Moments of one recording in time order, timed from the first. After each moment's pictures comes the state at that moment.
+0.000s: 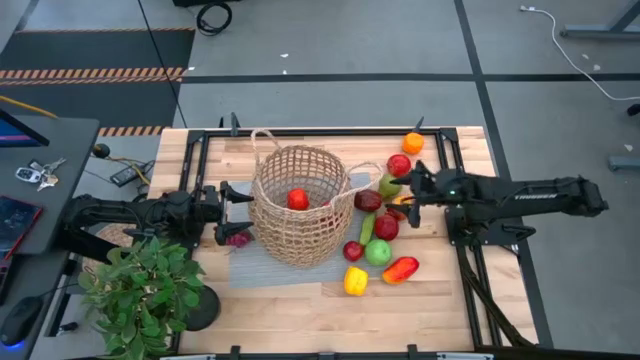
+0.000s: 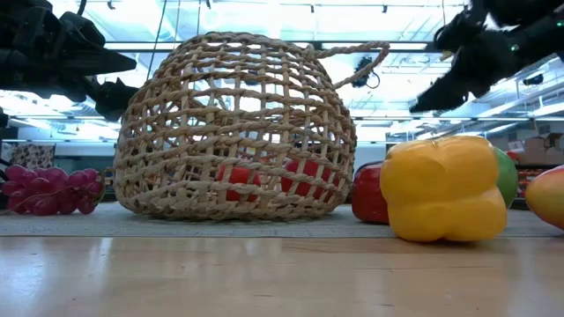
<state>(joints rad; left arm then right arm) -0.04 0.16 0.01 0.12 -0.13 -0.20 -0.09 0.62 0.38 -0.24 0.12 0.04</state>
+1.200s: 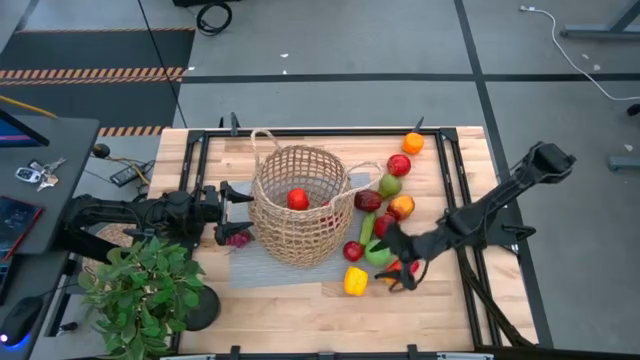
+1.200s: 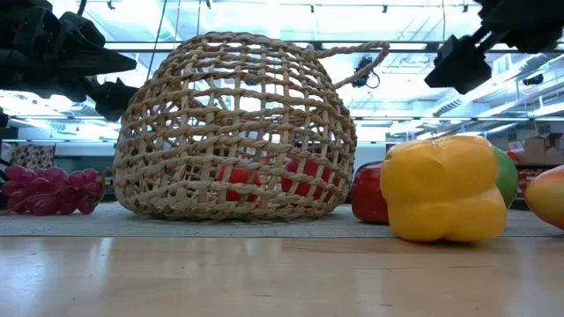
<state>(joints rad) -0.04 0.16 0.01 0.12 -0.13 -0.20 0.55 1.20 0.58 0.04 0.27 0.39</state>
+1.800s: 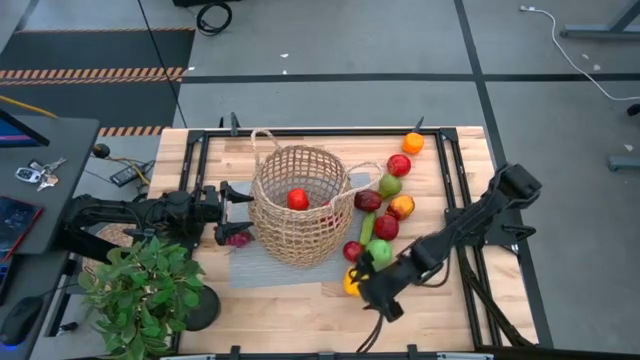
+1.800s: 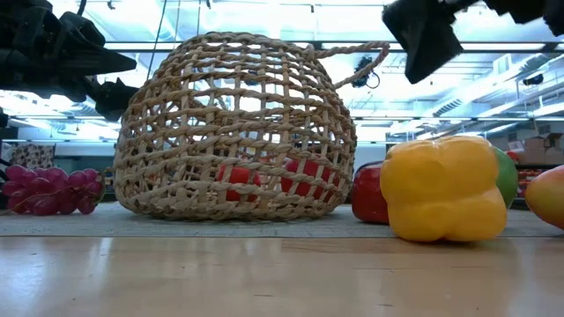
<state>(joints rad) -0.04 0.16 0.01 0.12 -0.13 -0.20 0.59 1.66 1.08 -0.32 0.12 0.06</state>
